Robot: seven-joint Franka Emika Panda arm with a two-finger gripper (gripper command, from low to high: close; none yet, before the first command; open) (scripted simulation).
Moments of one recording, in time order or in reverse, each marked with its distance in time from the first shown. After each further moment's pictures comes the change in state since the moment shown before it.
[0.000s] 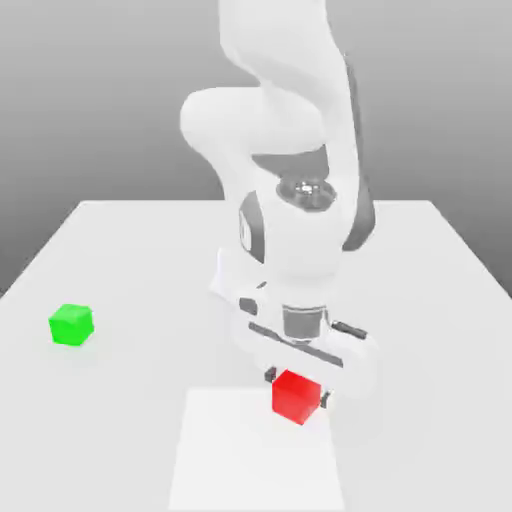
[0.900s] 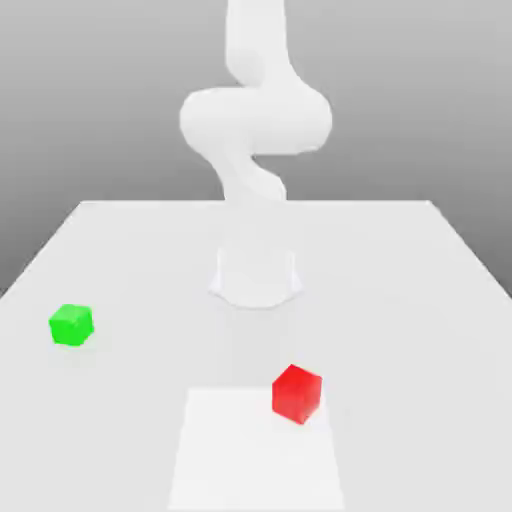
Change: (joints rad) arm -0.046 -0.925 -0.056 0.496 0.173 -0.699 -0.818
